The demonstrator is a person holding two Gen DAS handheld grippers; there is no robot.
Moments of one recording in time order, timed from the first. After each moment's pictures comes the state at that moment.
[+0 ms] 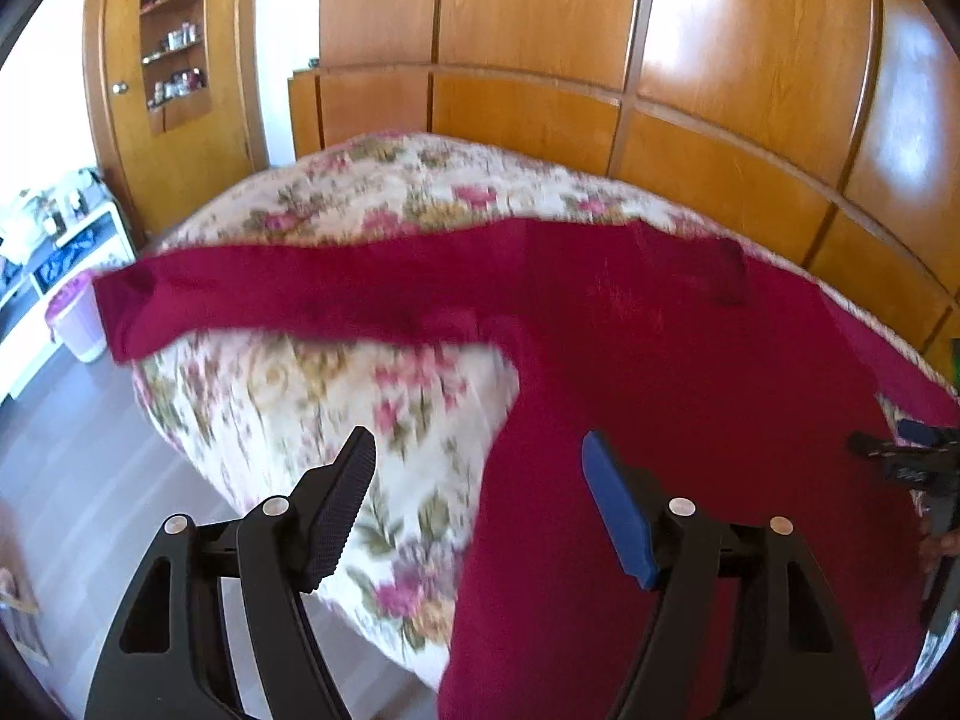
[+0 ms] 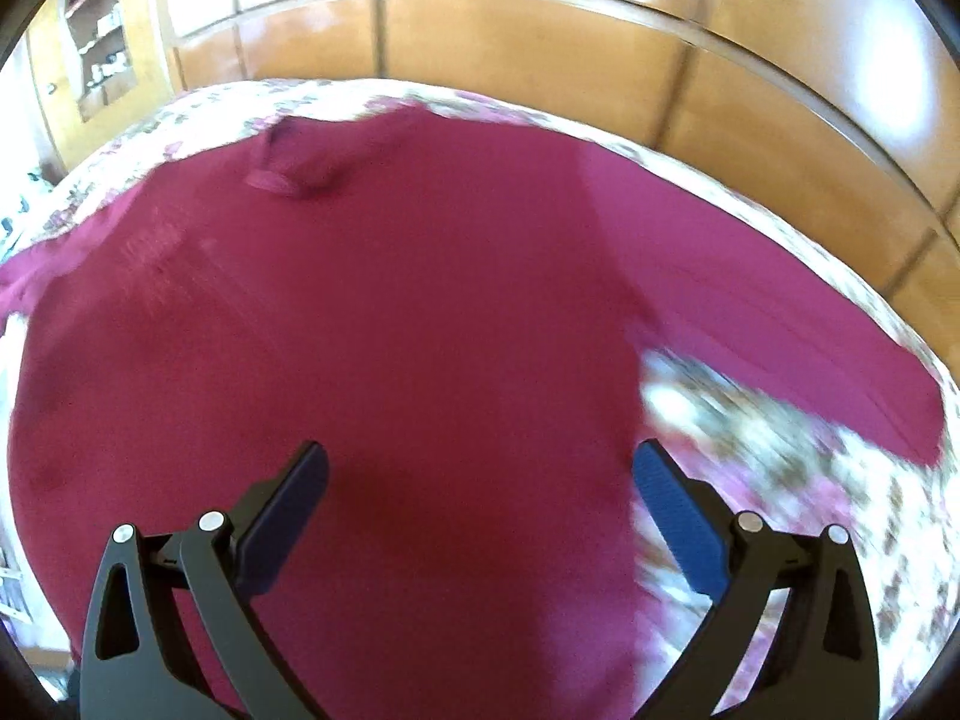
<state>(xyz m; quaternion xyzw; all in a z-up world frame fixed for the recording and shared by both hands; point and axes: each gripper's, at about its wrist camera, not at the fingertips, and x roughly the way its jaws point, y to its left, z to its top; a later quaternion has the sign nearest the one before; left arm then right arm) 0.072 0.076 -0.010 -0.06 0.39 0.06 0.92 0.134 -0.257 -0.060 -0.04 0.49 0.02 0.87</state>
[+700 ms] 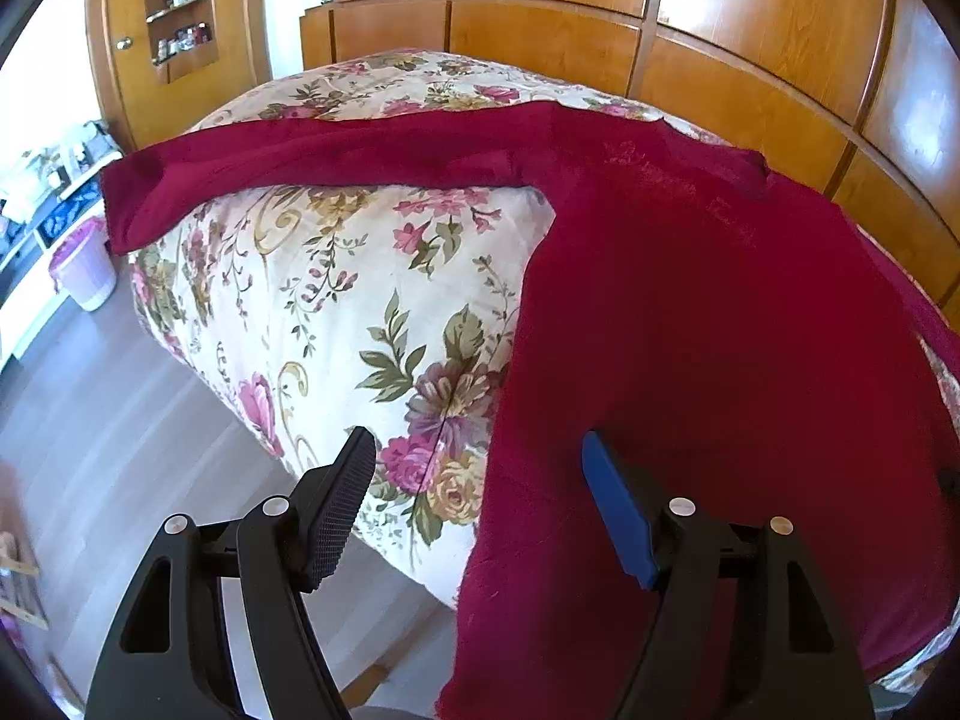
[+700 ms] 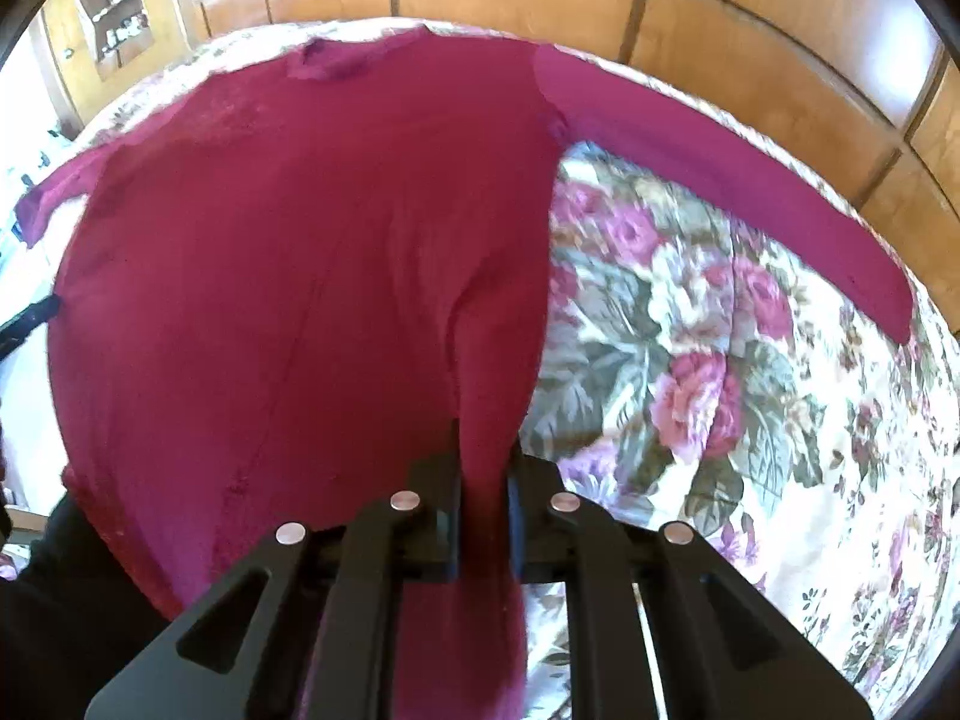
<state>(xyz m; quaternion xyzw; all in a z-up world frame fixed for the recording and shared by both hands) 0.036 0.077 -0.068 -0.07 0.44 0.07 0.89 0.034 -0.284 -0.069 -0.05 0.53 0.05 0.85</state>
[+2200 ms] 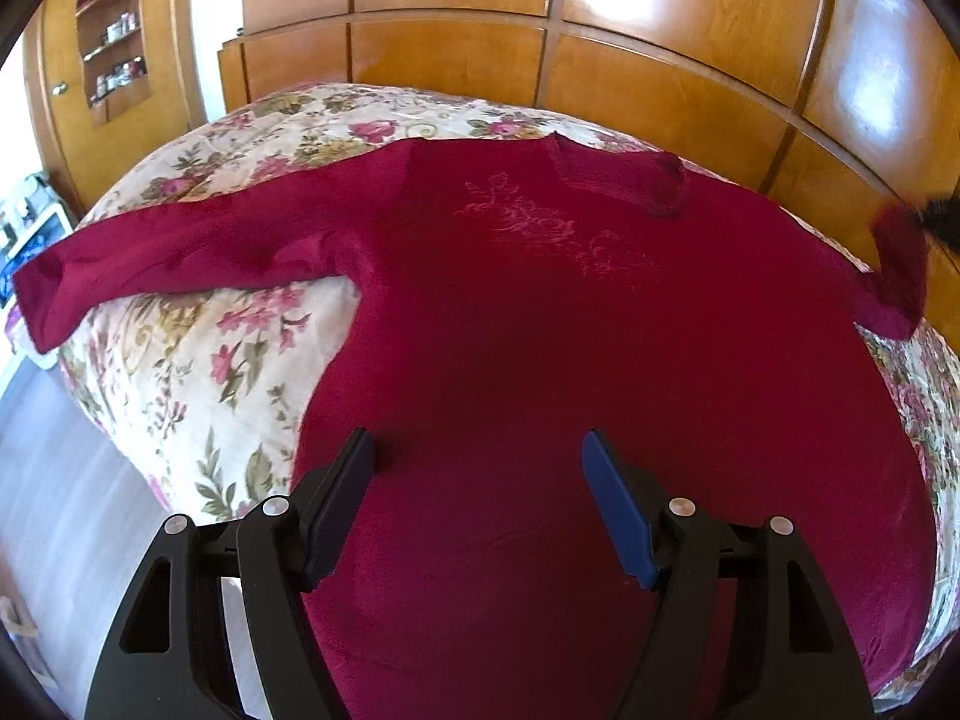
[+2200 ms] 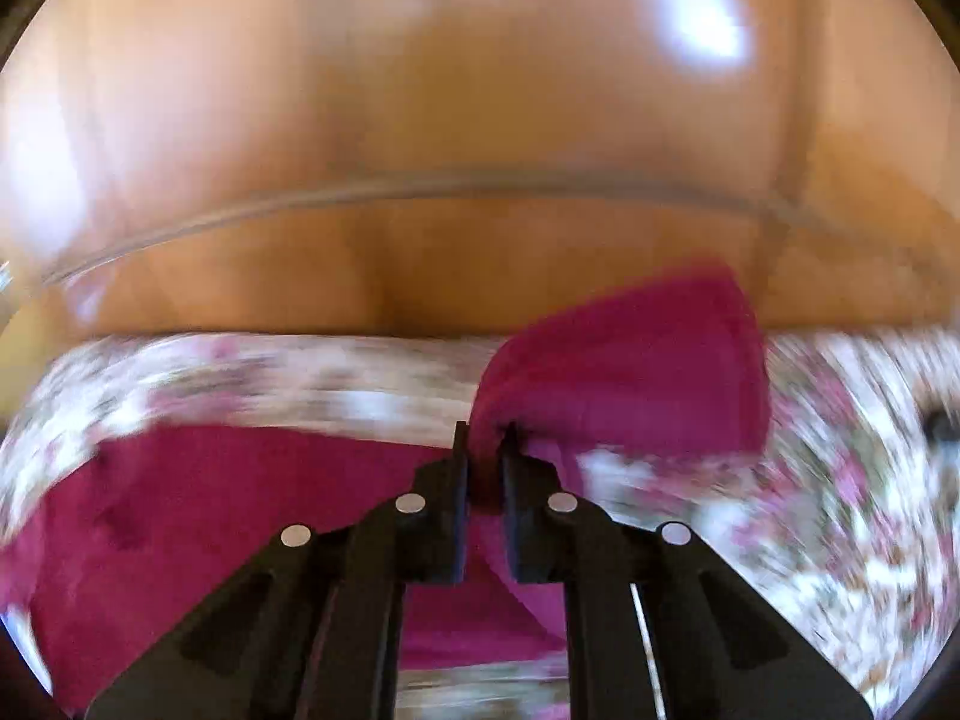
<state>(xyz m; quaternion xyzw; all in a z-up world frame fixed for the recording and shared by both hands) 0.098 0.013 -0.042 -0.05 0.43 0.00 0.90 0.262 -0.355 0.065 0.07 0.36 -0.07 0.93</state>
